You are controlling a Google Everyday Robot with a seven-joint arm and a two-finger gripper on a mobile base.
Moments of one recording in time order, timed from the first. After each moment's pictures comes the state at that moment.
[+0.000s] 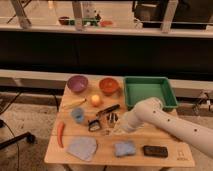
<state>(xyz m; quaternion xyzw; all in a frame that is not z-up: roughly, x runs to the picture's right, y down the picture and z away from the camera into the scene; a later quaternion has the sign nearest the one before) 0.069 0.220 0.768 -0.29 -0.24 -0.01 0.93</state>
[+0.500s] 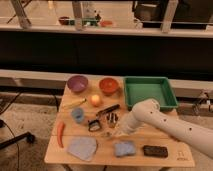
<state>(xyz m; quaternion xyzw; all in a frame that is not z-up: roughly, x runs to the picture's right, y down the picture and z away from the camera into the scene) 0.072 0.235 0.786 -0.31 -0.23 -0.01 0.92</state>
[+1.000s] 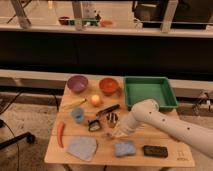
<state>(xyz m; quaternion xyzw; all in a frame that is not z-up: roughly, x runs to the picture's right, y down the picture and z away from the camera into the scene) 0.071 0.239 0.791 -0.31 -0.23 -0.01 0.92</state>
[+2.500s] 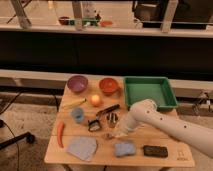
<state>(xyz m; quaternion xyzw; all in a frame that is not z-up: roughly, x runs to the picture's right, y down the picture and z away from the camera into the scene) 0.072 0.245 0.801 -0.32 -0.23 -0.01 0.92</state>
